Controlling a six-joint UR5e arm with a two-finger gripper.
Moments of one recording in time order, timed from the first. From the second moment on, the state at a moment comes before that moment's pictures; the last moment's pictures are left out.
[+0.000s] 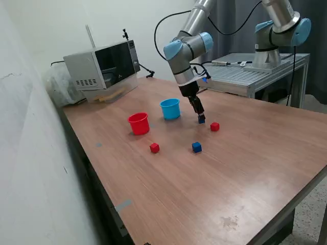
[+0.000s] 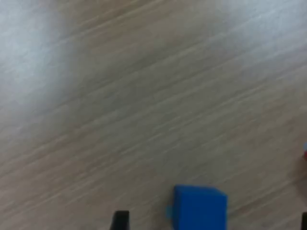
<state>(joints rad) -0.13 -0.92 1.66 -2.14 -1.45 3.47</state>
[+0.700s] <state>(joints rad) -0.13 -0.92 1.67 -2.14 -1.45 3.47</state>
